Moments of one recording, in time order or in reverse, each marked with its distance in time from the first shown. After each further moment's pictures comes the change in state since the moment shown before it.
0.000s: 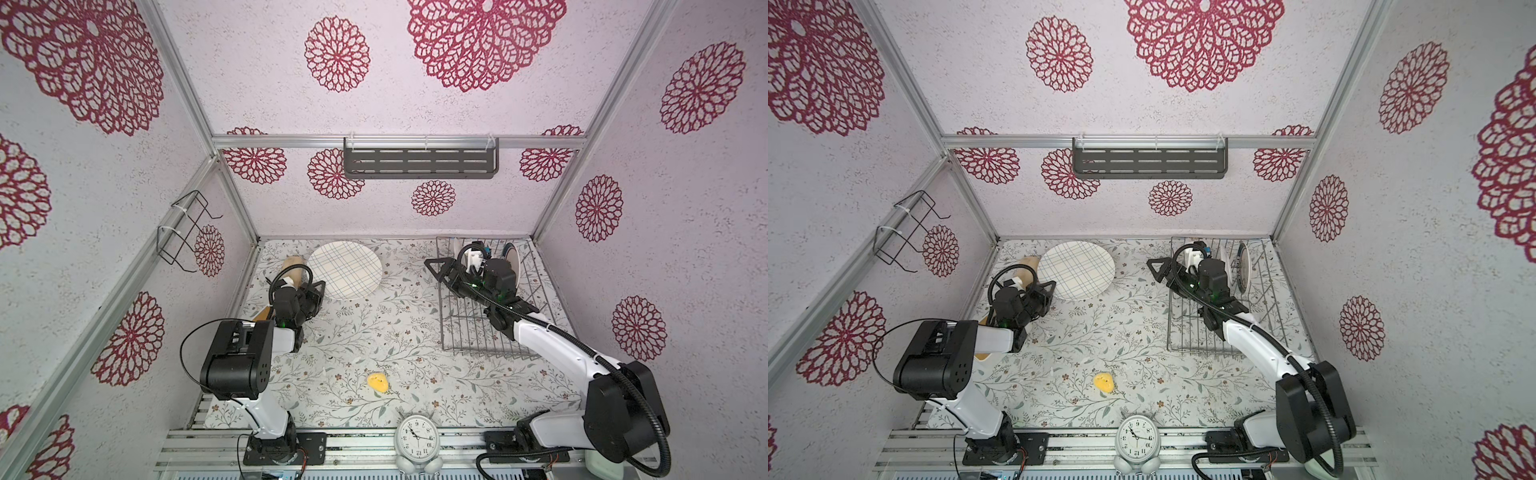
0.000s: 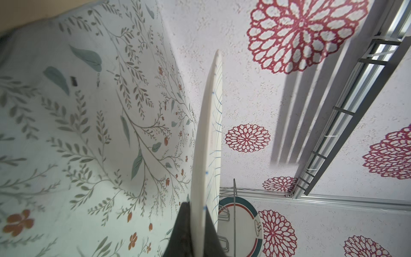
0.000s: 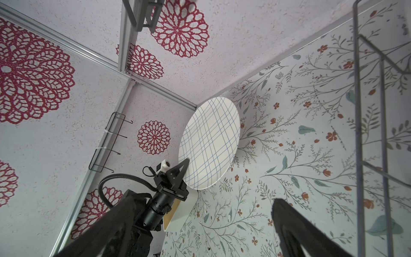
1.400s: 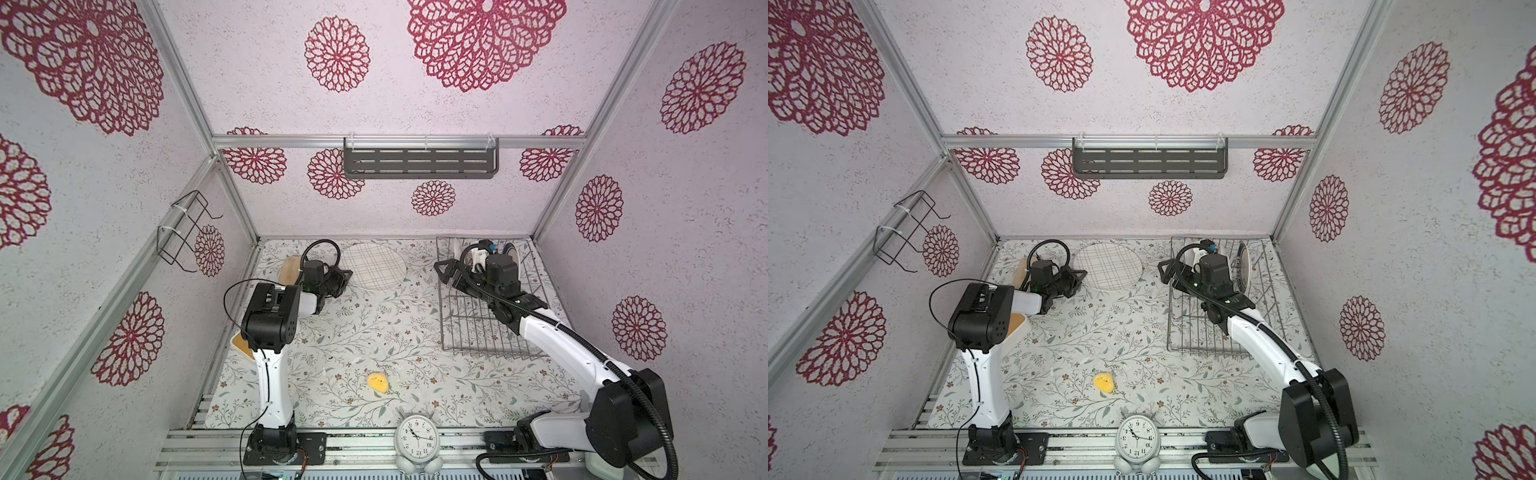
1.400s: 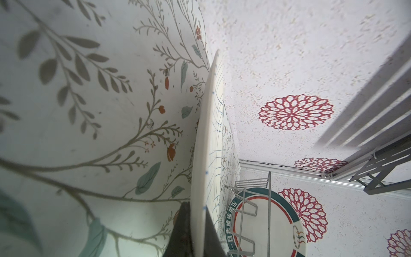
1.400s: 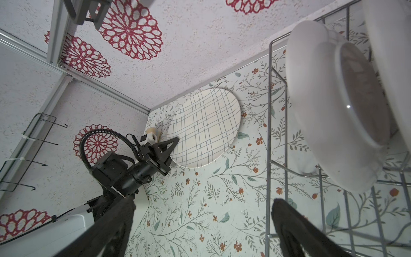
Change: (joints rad) left arm -0.104 0.464 0.531 -0.261 0.145 0.062; right arm -0.025 -0.011 0.081 -0.281 0.169 -0.193
